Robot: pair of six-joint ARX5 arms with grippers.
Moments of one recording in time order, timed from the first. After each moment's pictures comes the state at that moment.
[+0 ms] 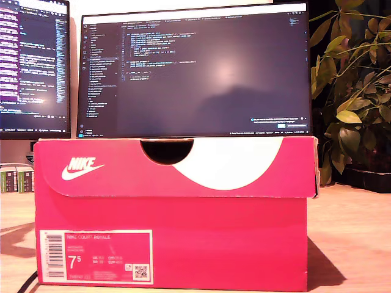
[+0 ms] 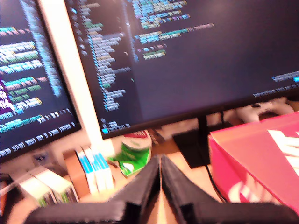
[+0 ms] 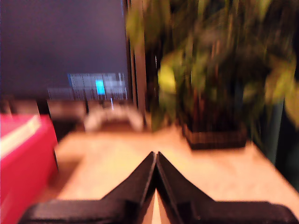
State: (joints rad) left arm -0.10 0.56 0.25 0.38 0.22 0.10; right arm 0.08 0.15 0.05 0.08 0.10 -0.02
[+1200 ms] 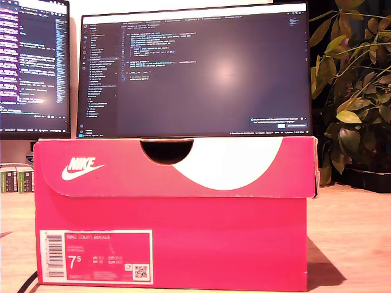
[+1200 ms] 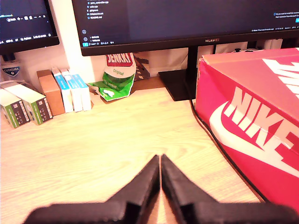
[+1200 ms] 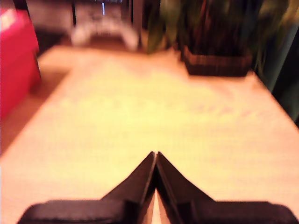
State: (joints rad) left arm -0.07 0.56 0.01 0.40 0.25 0.00; right arm 0.08 0.15 0.02 -0.18 0.11 -0.08
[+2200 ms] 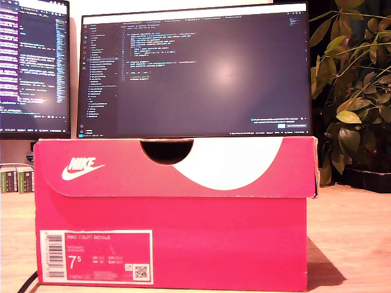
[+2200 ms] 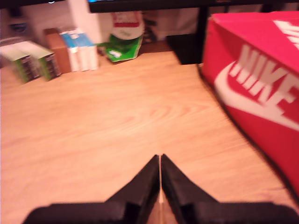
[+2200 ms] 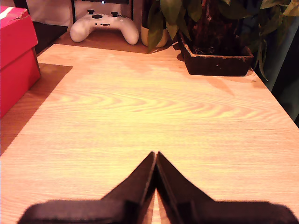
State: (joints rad) left arm -0.02 0.09 0.01 -0.18 0.22 0.01; right arm 0.08 0.15 0.02 -0.18 0.11 -0.08
